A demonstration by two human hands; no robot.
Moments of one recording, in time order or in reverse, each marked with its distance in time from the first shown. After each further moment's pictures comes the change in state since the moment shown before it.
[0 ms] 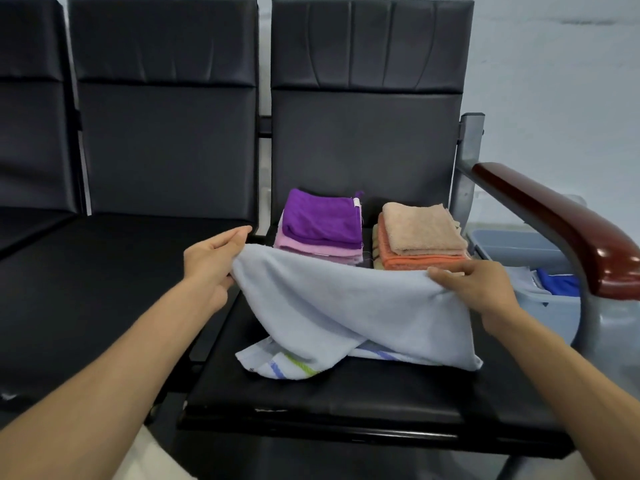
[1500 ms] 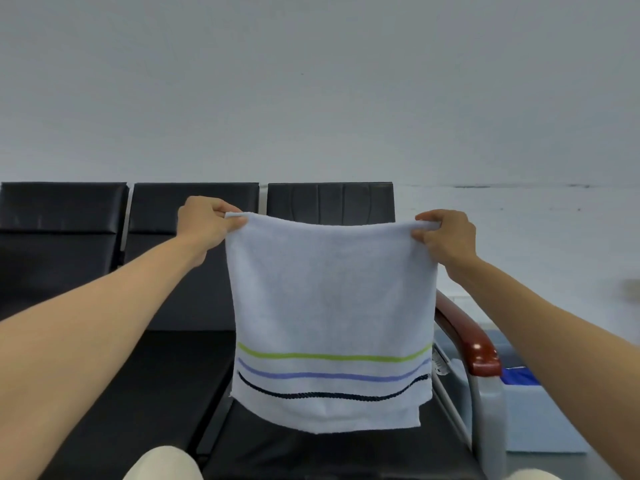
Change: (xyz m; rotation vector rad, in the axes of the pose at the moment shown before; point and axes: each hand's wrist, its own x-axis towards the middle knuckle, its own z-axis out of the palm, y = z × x) left_hand -0.117 0.265 0.010 0.503 0.005 0.706; right_hand -0.062 -0.224 -0.166 0.078 0.340 -0.441
